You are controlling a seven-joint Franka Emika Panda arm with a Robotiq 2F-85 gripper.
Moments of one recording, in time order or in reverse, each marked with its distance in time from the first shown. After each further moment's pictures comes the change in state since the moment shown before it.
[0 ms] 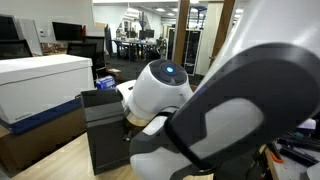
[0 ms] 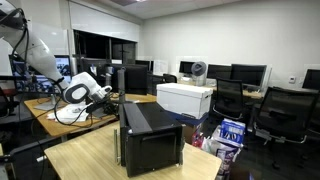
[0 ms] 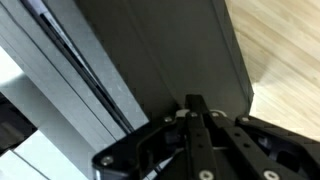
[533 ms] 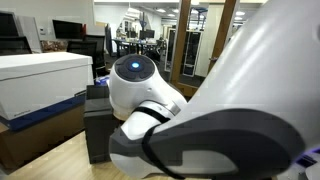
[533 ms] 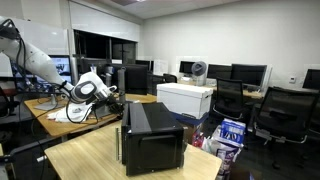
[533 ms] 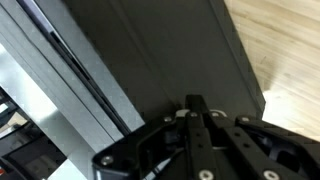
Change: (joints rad) arm 0.129 0.236 -0.221 0.165 -0.016 -0.323 0.293
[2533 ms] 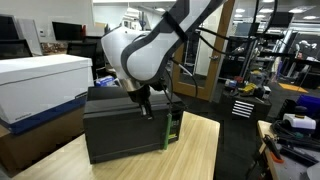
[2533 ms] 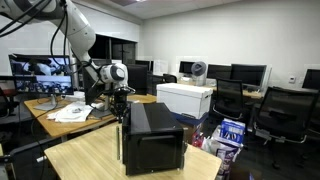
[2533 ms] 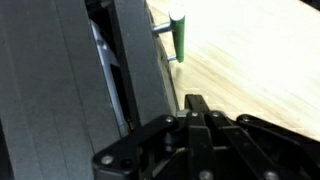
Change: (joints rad) arm -1.134 -0.481 0.948 0.217 -1.068 -0.754 0.046
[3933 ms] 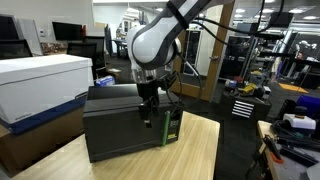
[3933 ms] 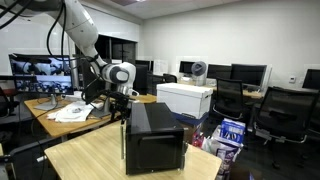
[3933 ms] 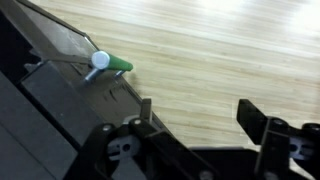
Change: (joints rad) arm -0.115 -0.061 0.026 -0.099 0.338 0.094 0.077
